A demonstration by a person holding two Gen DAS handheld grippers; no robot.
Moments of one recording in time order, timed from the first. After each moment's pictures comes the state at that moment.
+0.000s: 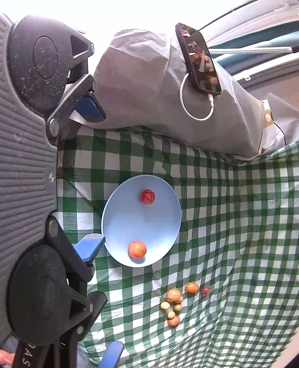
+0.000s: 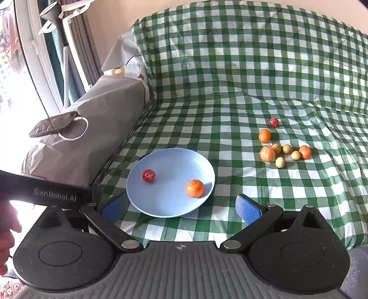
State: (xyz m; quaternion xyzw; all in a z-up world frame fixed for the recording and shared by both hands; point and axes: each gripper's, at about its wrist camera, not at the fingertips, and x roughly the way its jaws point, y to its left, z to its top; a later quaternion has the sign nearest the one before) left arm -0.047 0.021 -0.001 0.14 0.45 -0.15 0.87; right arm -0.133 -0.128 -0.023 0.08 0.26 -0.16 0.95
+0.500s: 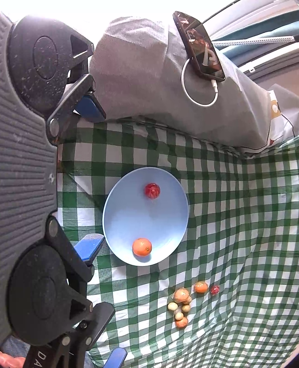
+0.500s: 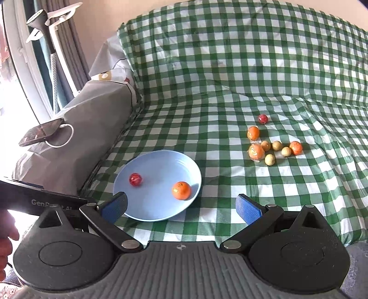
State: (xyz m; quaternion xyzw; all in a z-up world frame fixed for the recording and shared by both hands) left arm -0.033 0.003 -0.016 0.15 0.48 -0.15 0.85; right arm -0.133 -0.147 -0.030 0.10 0.26 -0.18 0.94
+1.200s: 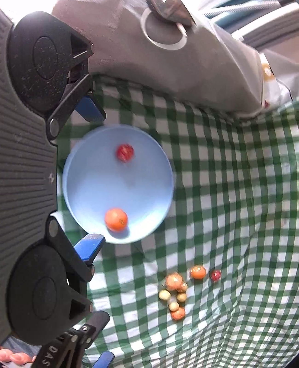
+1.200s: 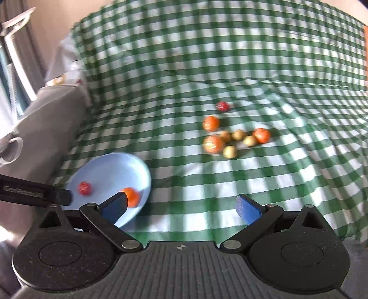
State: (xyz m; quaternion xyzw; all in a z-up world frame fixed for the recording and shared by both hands) left arm 0.011 -0.080 -0.036 0.17 0.48 -0.19 0.84; right arm -0.123 -0.232 -0.053 0.13 0.26 -0.28 0.91
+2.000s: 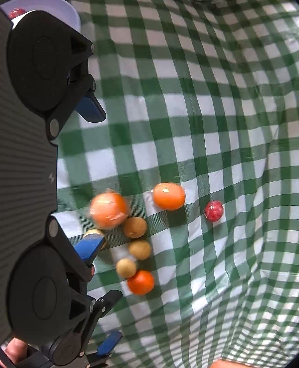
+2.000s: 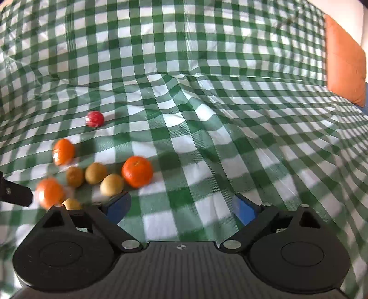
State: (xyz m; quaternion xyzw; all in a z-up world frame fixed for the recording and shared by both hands) left arm 0.105 -0.309 -0.137 0.17 0.52 -0.28 0.79; right arm -0.066 -0.465 -0.119 0.11 0.26 -0.40 0.87
